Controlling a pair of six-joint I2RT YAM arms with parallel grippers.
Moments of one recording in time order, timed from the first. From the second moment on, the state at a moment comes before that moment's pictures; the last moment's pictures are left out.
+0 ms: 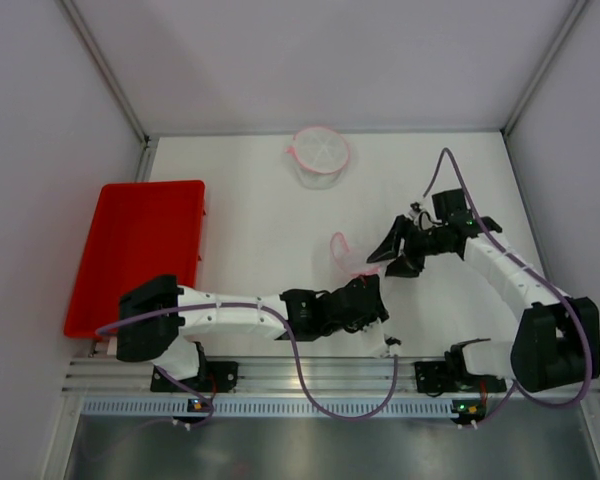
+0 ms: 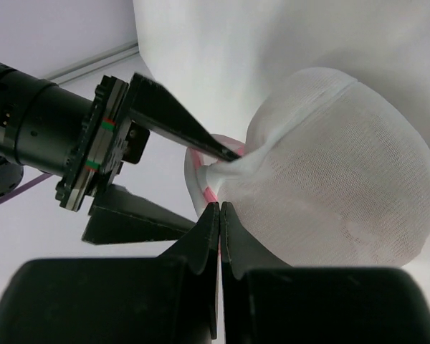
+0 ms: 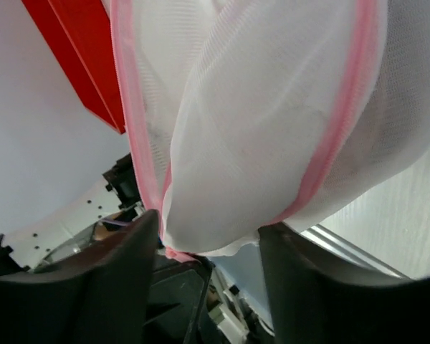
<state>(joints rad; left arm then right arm) -1.38 1.57 1.00 0.00 -0.33 1.46 0.20 1.27 0.86 -0.68 -0.77 0.71</state>
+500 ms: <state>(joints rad) -1.39 1.47 0.90 0.03 -0.33 1.41 0.21 1.43 1.03 -0.74 -0.78 0.60</state>
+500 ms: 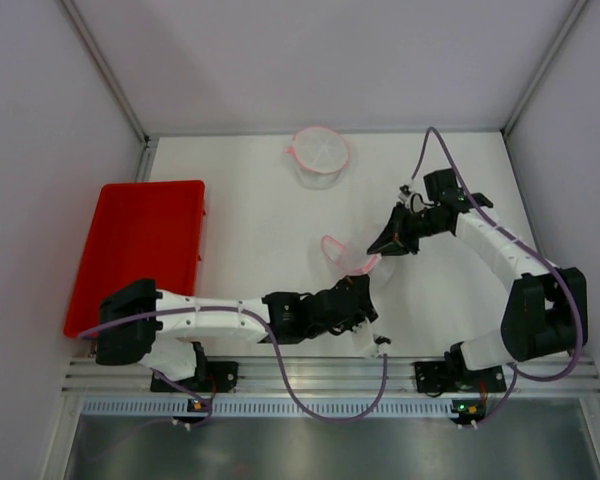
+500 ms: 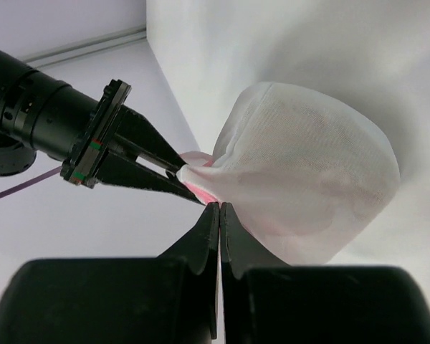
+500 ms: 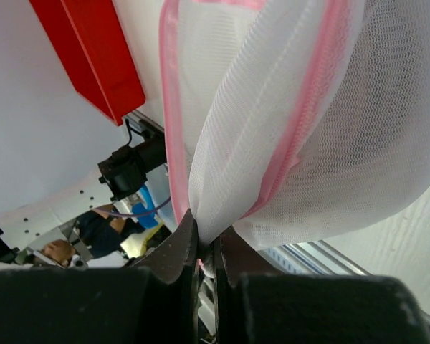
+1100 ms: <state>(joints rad) -1.44 1.45 0.89 -0.08 -0.35 1.20 0.22 1.52 1.18 -0.75 -0.80 0.36</state>
